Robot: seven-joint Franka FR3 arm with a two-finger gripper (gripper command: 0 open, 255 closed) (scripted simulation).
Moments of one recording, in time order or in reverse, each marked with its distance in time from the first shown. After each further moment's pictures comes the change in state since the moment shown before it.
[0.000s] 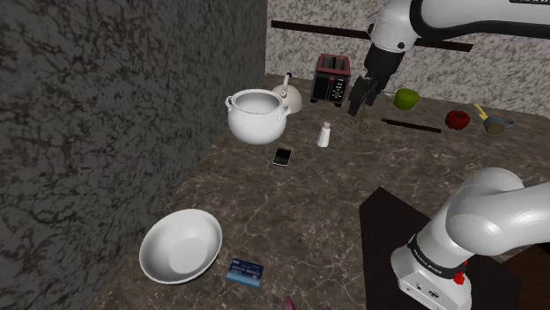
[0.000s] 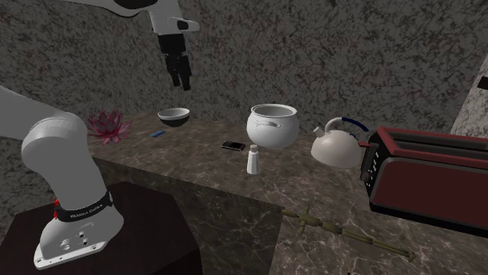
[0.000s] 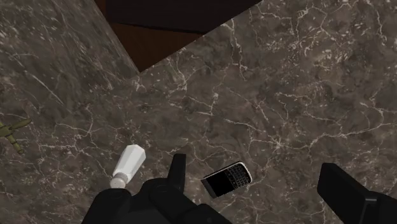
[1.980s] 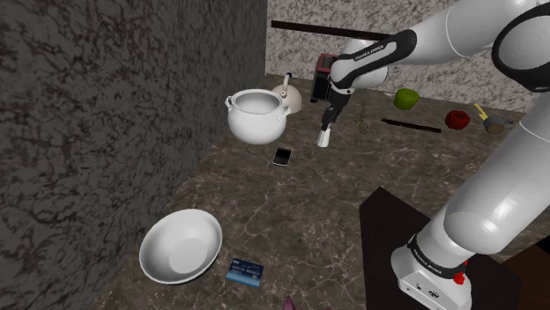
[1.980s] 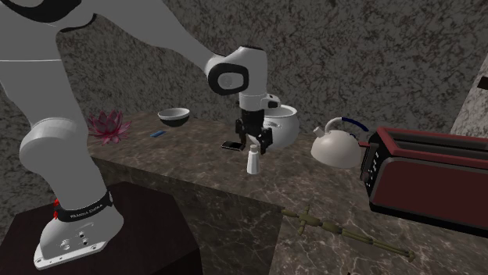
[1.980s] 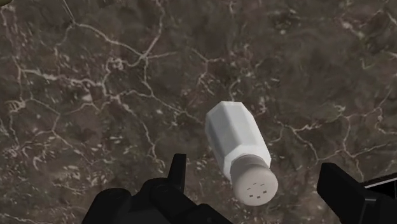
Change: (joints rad) arm -0.038 0.777 -0.310 0.156 0.085 0.579 -0.592
